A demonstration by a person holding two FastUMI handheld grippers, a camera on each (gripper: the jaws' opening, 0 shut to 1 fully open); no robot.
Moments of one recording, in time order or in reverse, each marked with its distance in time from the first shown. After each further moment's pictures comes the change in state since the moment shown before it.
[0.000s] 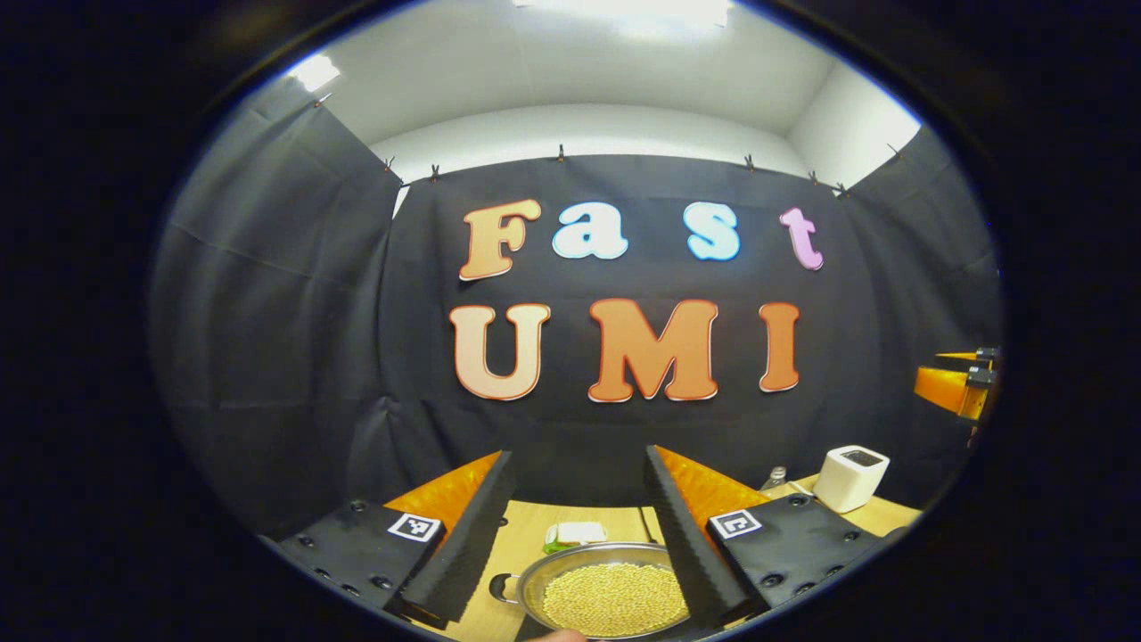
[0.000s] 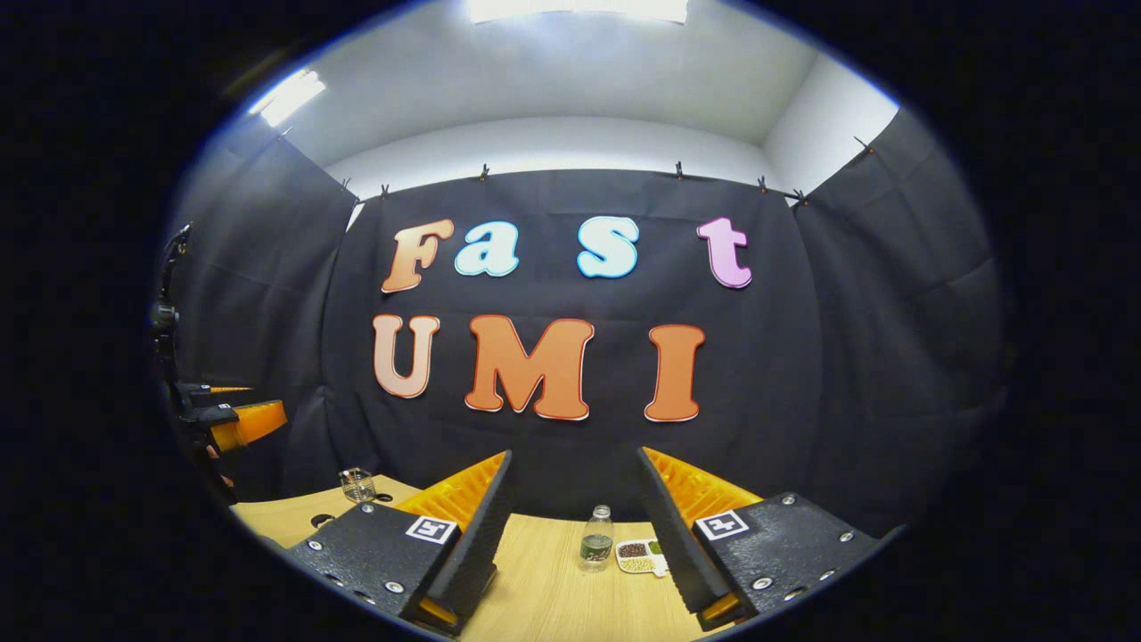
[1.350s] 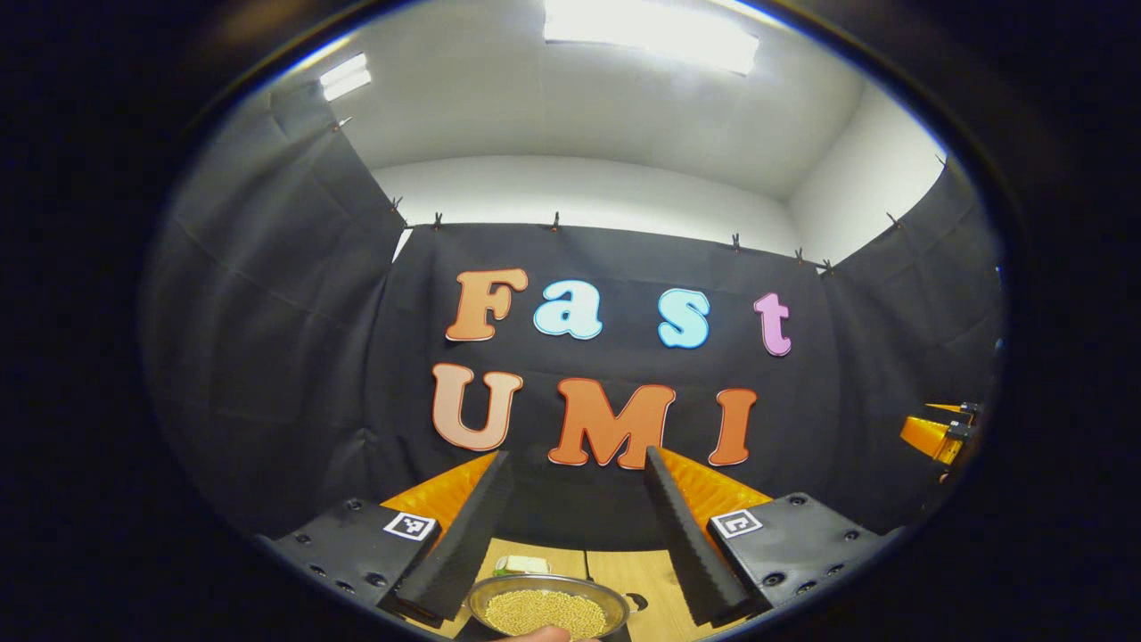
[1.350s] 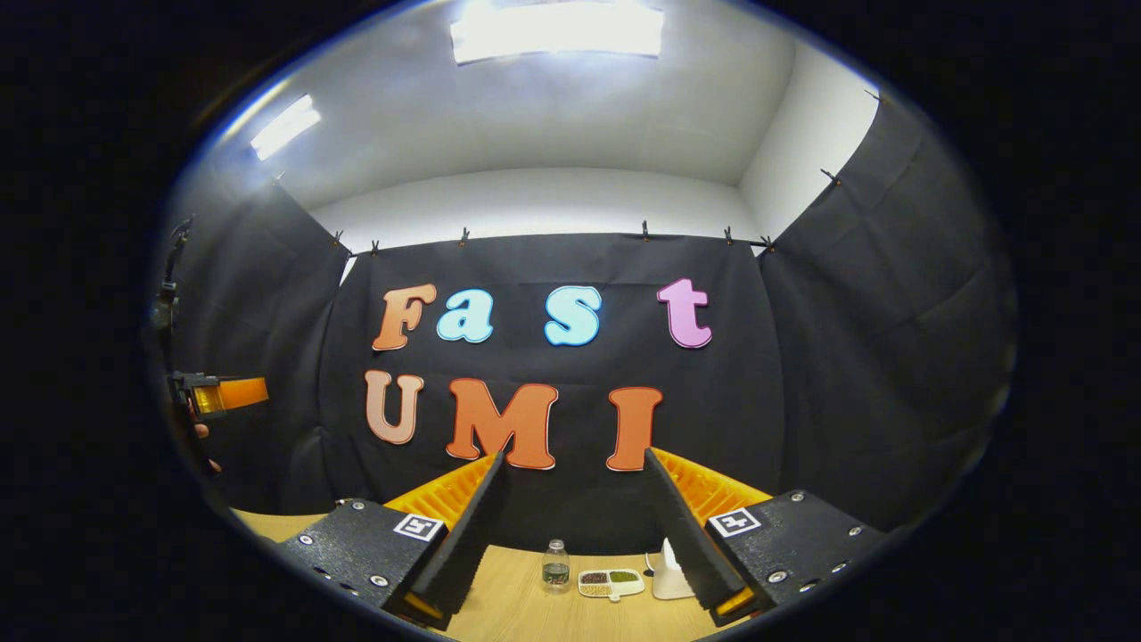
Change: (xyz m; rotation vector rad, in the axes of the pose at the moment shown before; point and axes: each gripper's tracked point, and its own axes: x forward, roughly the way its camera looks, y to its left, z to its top) left arm -0.068 0.282 0.144 -0.084 -0.191 -0.030; right arm -0.063 -0.083 0.065 0.018 -0.155 -0.027
